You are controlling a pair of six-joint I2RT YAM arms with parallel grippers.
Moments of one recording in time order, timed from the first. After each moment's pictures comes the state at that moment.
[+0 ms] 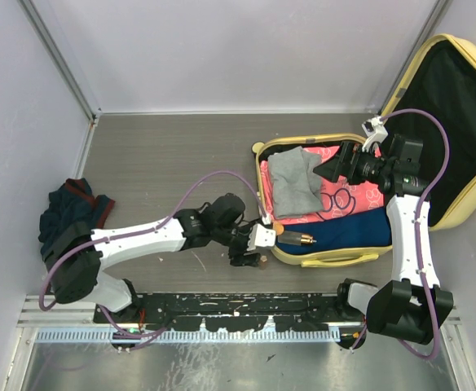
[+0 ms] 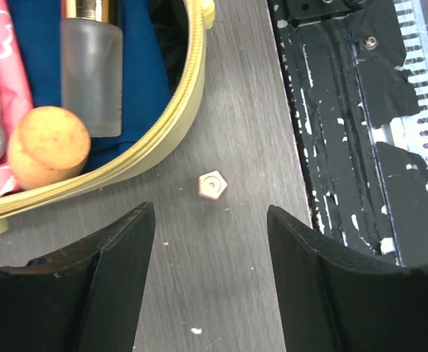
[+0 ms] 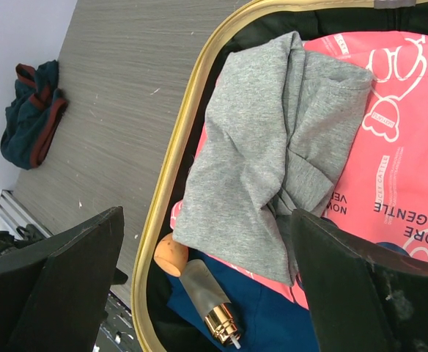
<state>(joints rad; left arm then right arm) -1.03 1.46 0.96 -0.25 0.56 0.50 -0.24 1.15 1.09 -0.57 -0.84 0.11</state>
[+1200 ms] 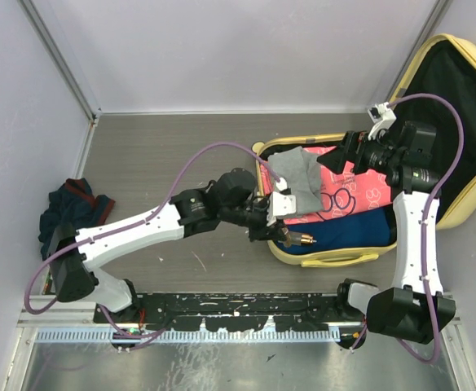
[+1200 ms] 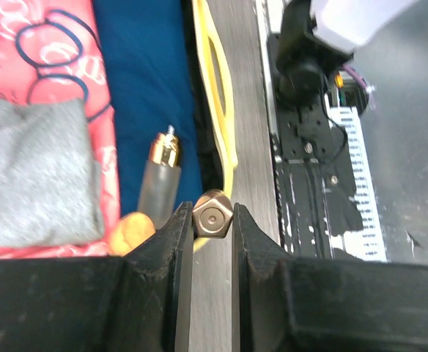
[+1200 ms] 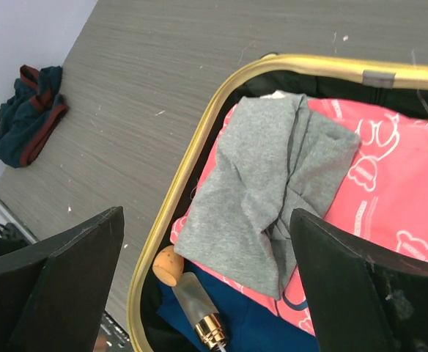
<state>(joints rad) -1.10 1.47 1.27 -0.31 0.50 0.25 -0.24 1.15 1.23 -0.63 -0.87 0.04</state>
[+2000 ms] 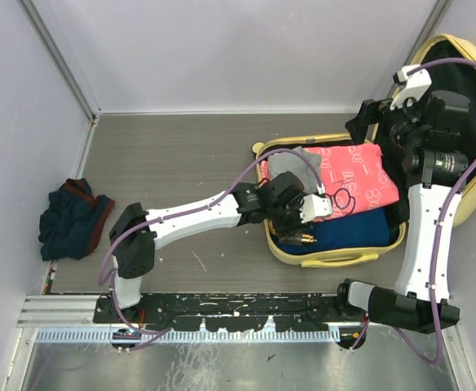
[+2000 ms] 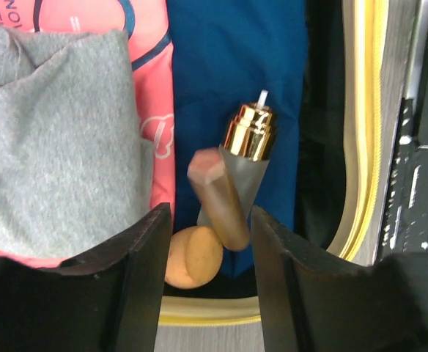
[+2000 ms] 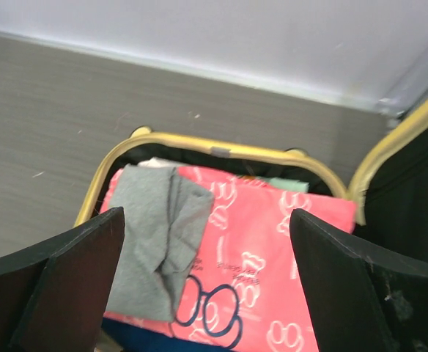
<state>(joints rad) -1.12 1.89 1.66 -0.55 0.18 0.34 -0.24 1.21 1.60 -0.74 -0.53 -0.12</state>
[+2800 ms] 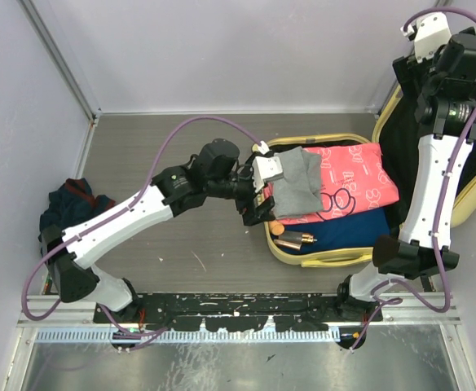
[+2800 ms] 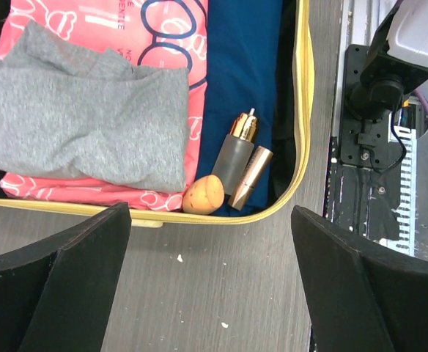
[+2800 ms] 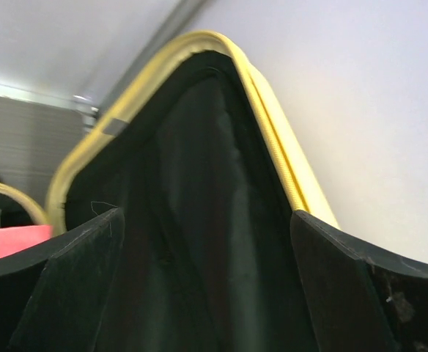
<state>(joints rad) -0.95 1.47 1.50 -0.51 0.40 0.22 -0.23 1.57 2.18 -0.78 0.10 -0.64</state>
